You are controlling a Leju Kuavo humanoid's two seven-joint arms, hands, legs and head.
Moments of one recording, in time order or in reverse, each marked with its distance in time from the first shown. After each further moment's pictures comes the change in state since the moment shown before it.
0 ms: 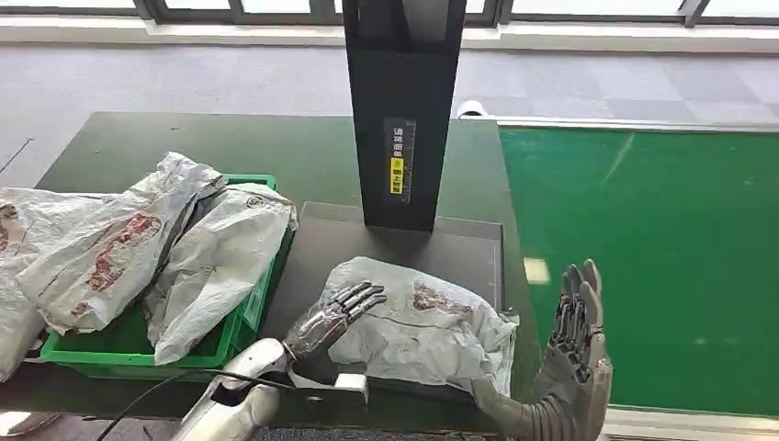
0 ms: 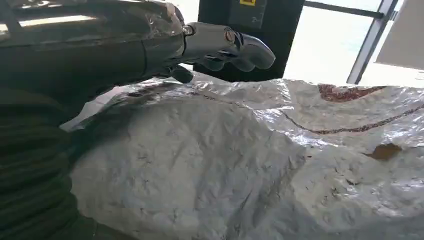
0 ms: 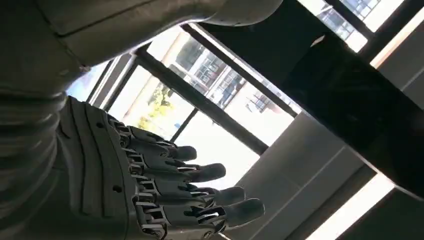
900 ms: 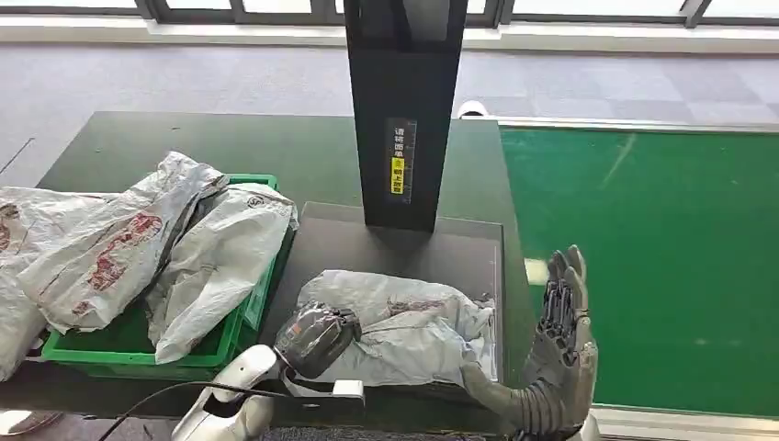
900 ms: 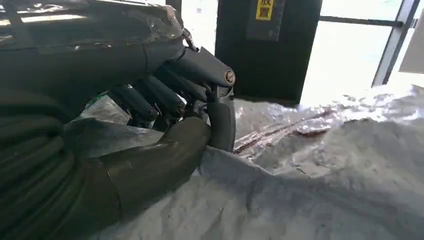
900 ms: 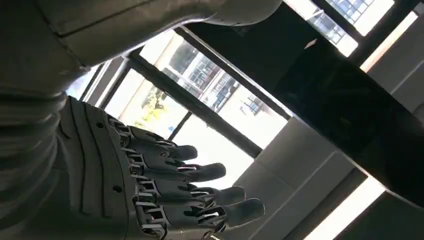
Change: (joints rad) left arm 0.053 0.011 0.024 -0.066 -0.041 0.039 0.020; right arm -0.053 0.028 -0.006 0.043 -0.003 0.021 -0.014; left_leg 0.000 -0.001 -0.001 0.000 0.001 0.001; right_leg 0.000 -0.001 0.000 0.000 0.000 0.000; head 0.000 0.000
